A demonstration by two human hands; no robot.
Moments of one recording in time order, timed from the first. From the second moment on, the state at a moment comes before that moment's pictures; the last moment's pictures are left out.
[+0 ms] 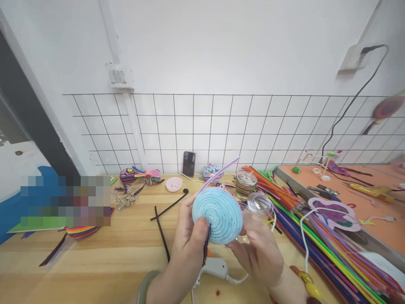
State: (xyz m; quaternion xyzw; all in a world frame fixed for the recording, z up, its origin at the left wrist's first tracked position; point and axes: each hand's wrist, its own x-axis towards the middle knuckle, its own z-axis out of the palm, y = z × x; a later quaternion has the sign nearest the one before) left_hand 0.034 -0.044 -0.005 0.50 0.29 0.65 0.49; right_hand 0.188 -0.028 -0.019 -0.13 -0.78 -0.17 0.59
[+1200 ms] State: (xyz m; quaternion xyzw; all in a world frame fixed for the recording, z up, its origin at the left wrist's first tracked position) left_hand 0.044 -0.024 -0.008 0.26 0.31 0.52 0.75; right_hand 0.181 -0.026 -0.020 -0.37 -0.78 -0.04 0.50
